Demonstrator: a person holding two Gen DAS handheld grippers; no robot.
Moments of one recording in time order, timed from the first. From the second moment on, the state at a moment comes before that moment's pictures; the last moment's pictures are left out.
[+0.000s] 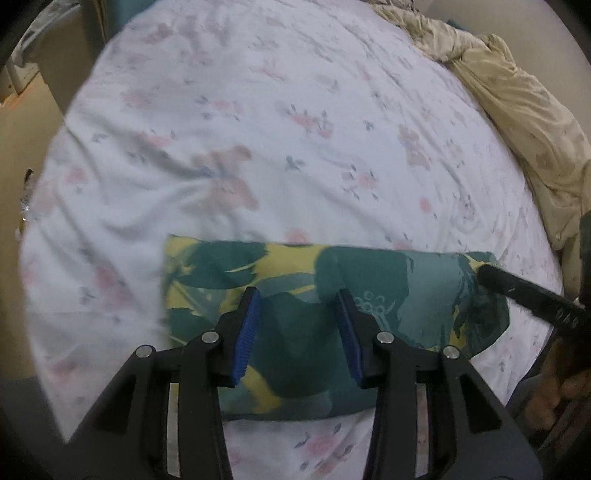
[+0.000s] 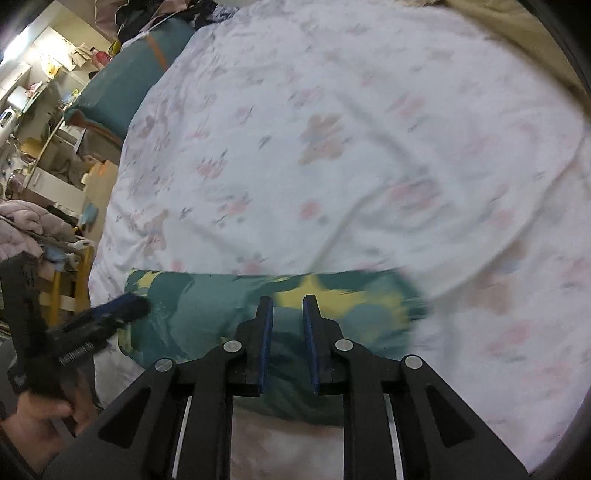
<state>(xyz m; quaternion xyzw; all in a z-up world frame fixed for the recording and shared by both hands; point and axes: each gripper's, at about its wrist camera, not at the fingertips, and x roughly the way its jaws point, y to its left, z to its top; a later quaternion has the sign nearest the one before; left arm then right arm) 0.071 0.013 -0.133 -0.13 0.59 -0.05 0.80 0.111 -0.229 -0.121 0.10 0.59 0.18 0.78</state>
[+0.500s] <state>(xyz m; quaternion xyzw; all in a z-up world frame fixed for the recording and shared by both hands) 0.047 0.105 -0.129 -0.21 0.57 0.11 0.79 0.106 -0.334 -0.104 0.18 0.57 0.06 0.80</state>
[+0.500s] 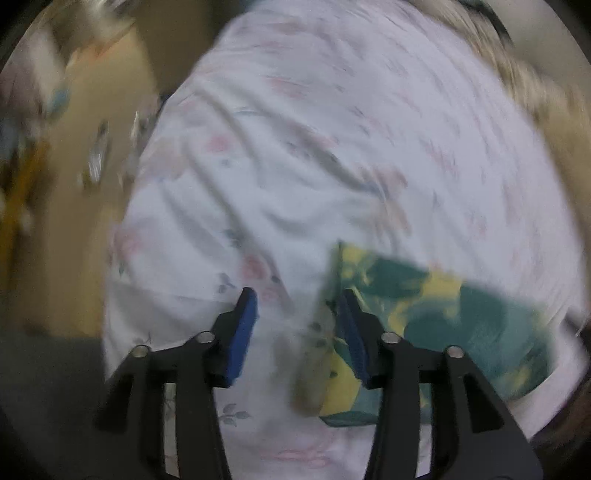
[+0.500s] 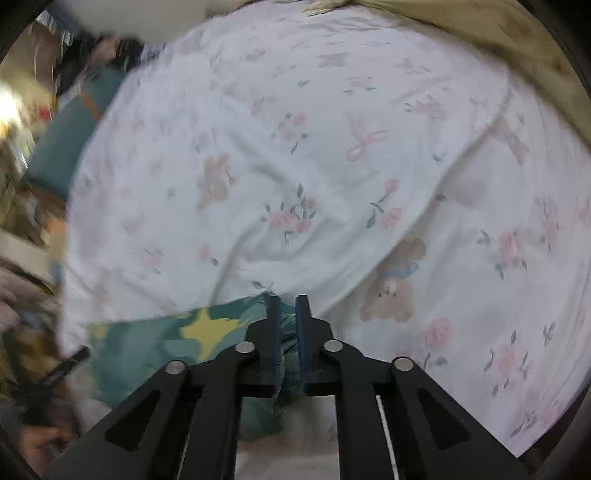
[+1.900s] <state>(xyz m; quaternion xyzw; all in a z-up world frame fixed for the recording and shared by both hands) 0.191 0.089 0.018 -0.21 0.40 -0.09 0.89 0.223 -0.245 0.000 0.19 0.44 0.28 0.84</state>
